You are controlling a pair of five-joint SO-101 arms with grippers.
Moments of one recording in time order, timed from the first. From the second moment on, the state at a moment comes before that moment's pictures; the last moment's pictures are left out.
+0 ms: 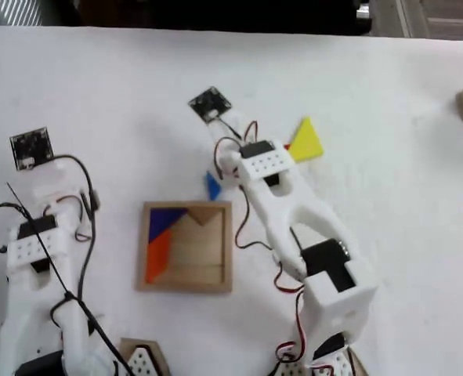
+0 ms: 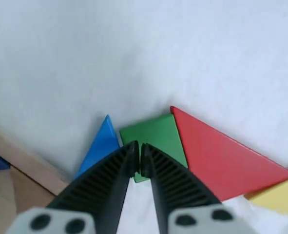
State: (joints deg) left arm -25.3 -30.4 63.0 33.5 0.0; right arm -25.3 15.4 13.2 41.9 19.7
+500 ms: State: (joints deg) left arm -25.3 -30.4 63.0 33.5 0.0; right arm -22.8 20.4 12.8 39.7 19.7
